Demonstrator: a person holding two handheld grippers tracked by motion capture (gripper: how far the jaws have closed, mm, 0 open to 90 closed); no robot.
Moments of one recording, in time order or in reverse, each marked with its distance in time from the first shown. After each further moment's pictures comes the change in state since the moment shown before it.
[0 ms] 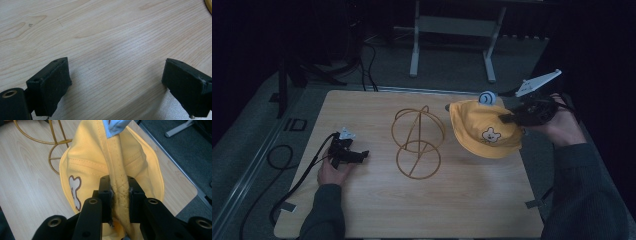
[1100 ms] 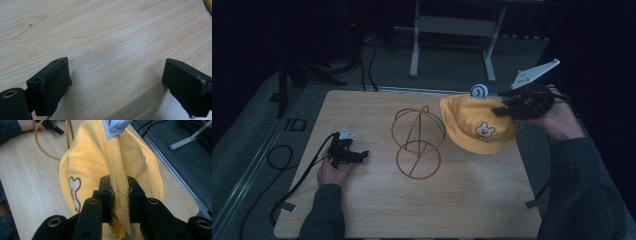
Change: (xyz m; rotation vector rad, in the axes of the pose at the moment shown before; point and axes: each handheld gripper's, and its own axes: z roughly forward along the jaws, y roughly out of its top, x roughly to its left) left arm 0.000 0.000 0.000 -0.001 0.000 0.000; right arm 0.009 0.028 -0.010 -0.054 0.041 -0.059
